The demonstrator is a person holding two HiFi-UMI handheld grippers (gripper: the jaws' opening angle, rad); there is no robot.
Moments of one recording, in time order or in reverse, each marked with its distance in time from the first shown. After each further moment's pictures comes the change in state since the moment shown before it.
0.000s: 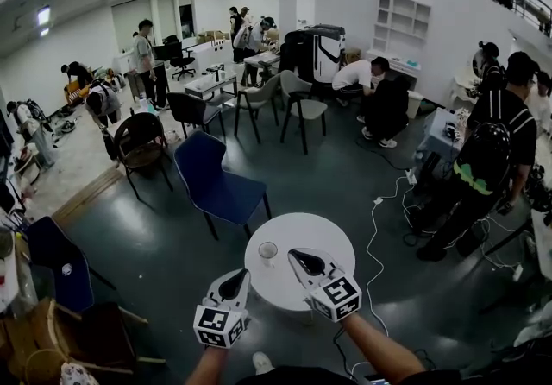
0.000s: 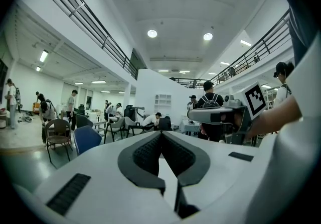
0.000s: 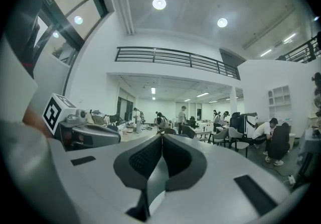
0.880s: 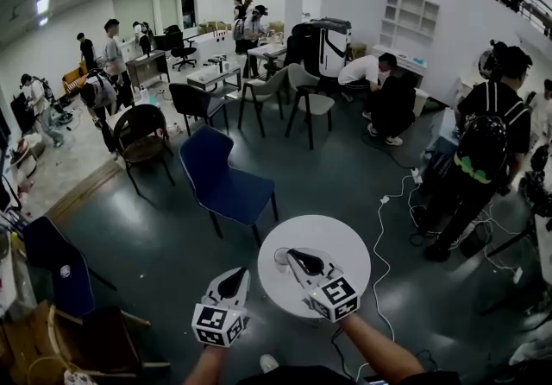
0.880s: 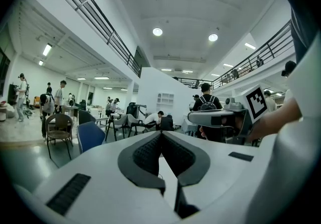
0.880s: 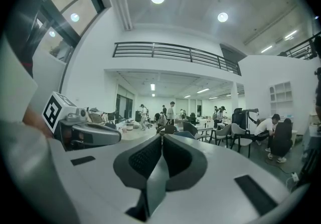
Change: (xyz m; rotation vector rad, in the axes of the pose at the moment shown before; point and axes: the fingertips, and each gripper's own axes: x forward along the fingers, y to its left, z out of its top) left arm 0.029 0.127 -0.011 -0.044 0.018 0.002; right arm 0.131 0.007 -0.014 0.022 0.037 0.006
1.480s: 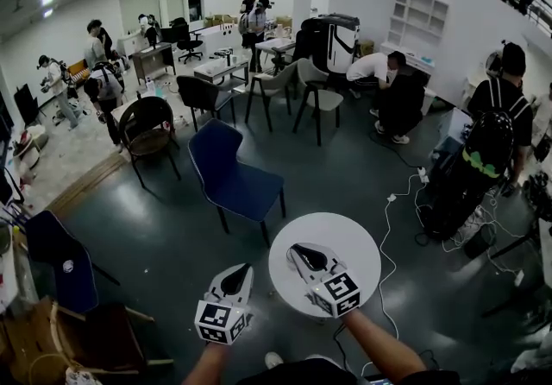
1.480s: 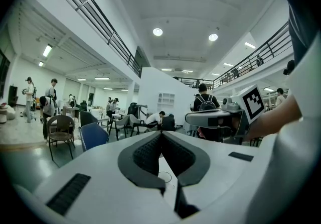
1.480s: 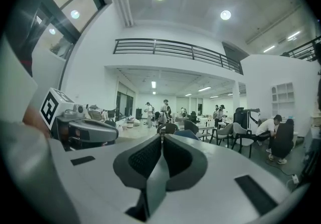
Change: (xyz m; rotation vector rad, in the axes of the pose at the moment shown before) left arm -0.003 0.055 -0.003 0.007 -0.001 0.004; right arm 0.059 0.013 -0.007 -0.014 0.029 0.003
